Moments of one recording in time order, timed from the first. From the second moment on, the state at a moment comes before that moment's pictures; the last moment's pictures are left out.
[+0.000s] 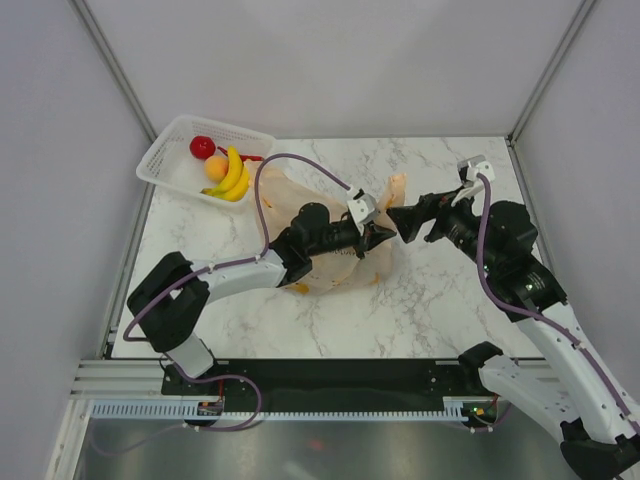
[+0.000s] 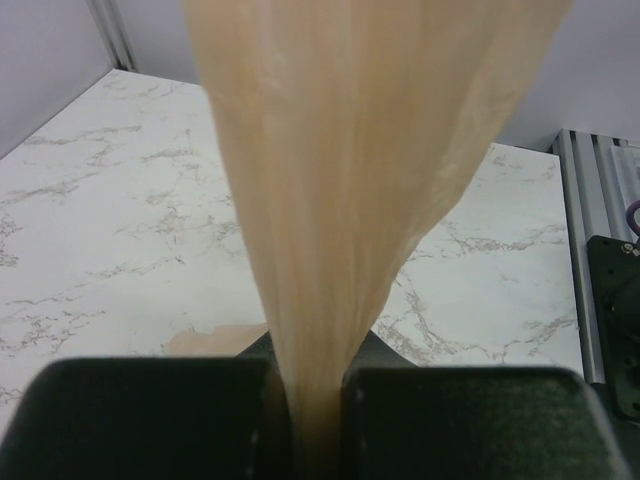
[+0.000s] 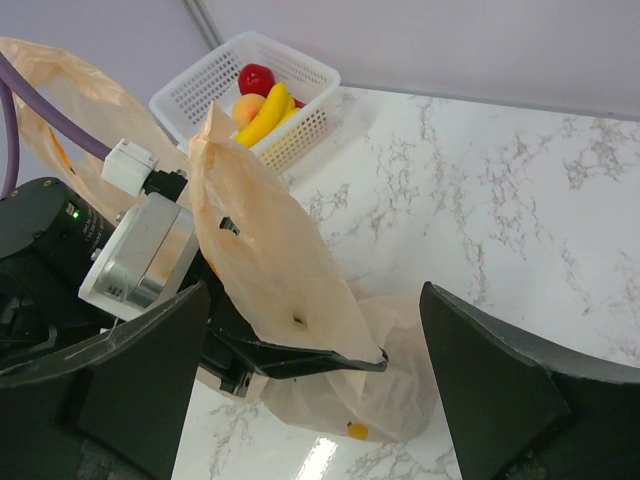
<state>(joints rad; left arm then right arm) -0.87 1.64 0.98 0.66 0.40 0.01 0.46 0.80 1.01 -0.30 -0.13 0.30</state>
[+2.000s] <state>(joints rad) -0.87 1.51 1.00 0.52 0.37 -0.06 0.46 0.89 0.78 0.16 -0.21 0.39</state>
